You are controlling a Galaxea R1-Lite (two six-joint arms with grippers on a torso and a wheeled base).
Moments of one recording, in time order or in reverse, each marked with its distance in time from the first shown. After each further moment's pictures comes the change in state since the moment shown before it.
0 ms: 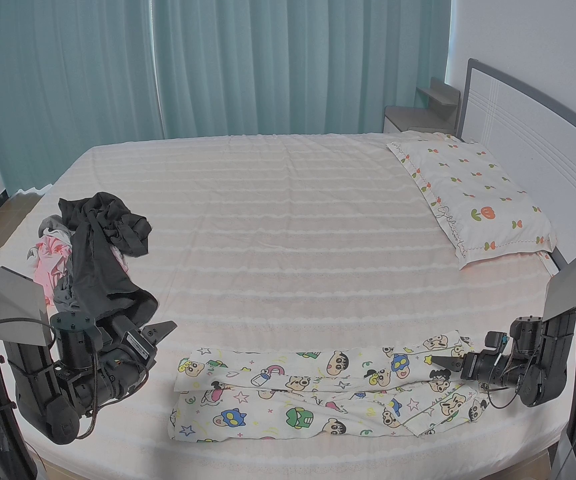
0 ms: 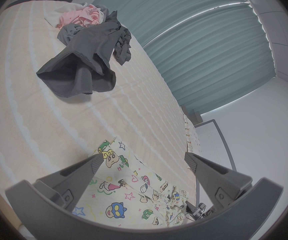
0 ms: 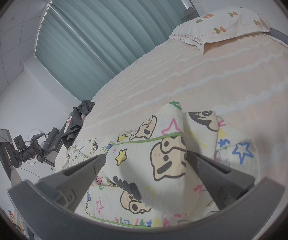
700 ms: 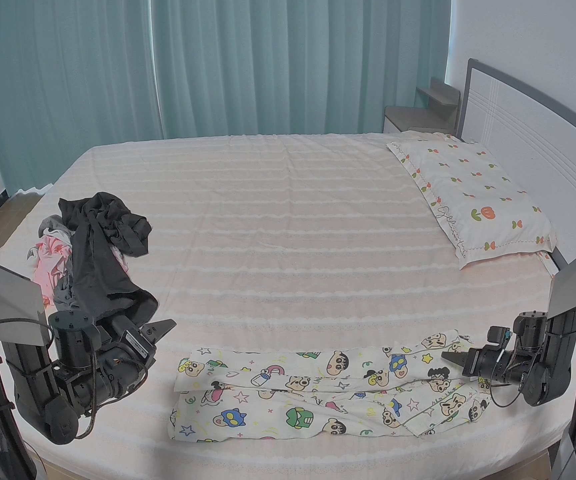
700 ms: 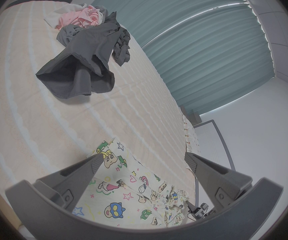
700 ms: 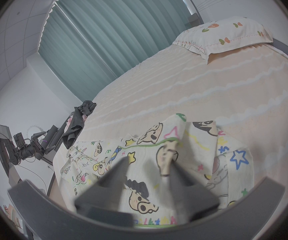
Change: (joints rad) left arm -0.001 -0.013 0.001 0.000 0.000 0.000; right arm 0.019 -0.060 0.027 -0.010 -0.026 -0.012
